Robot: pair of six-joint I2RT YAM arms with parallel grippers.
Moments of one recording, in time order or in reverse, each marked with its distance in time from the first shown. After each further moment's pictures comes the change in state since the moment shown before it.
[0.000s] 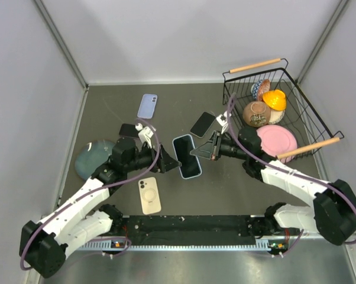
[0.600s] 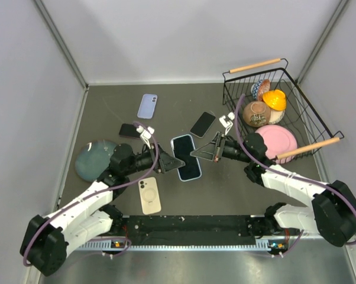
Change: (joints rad) left arm 0.003 -0.015 -0.170 0.452 0.156 -0.264; right arm 0.000 -0.042 -0.087 0.294 -0.072 0.208
